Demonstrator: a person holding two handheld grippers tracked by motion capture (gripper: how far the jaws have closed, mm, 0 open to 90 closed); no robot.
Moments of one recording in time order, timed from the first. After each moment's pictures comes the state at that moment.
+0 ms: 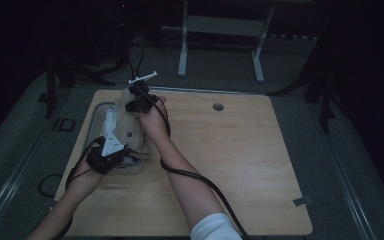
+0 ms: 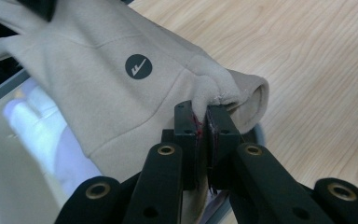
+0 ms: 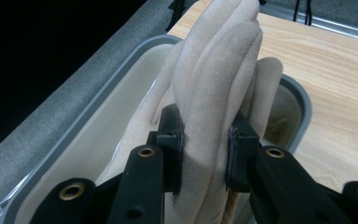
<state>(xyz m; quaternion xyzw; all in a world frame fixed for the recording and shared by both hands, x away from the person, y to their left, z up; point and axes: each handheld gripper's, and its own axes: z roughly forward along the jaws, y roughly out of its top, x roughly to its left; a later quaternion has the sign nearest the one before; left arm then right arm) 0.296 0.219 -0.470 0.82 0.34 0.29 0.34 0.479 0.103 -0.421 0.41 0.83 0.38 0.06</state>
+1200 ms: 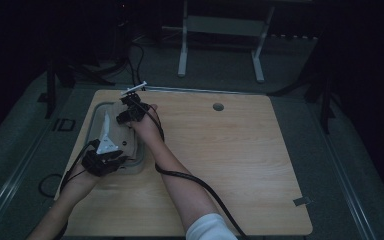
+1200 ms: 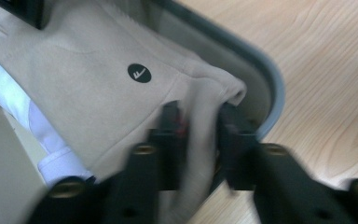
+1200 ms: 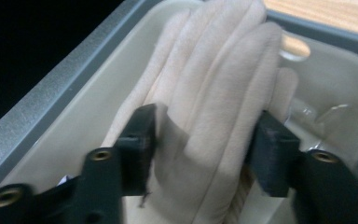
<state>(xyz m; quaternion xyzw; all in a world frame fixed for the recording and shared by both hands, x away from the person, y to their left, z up) 0.301 0.232 -0.488 0.83 0.38 0.22 0.34 0.485 0.124 -0.465 0.39 0.85 0.35 0.03</state>
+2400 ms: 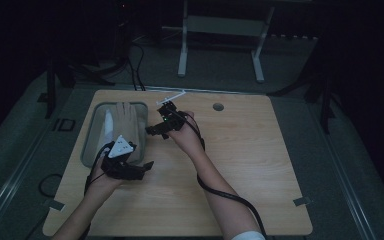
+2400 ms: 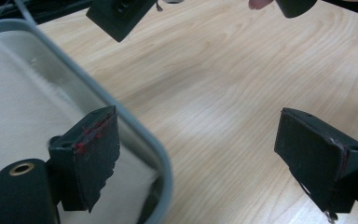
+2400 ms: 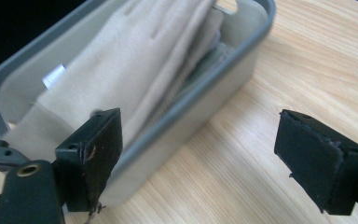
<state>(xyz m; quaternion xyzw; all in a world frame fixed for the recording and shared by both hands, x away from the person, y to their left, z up) 0.295 0.178 -0.487 0.80 0.37 0.19 0.44 0.449 0.004 -0.453 0.33 0.86 0.38 0.05</state>
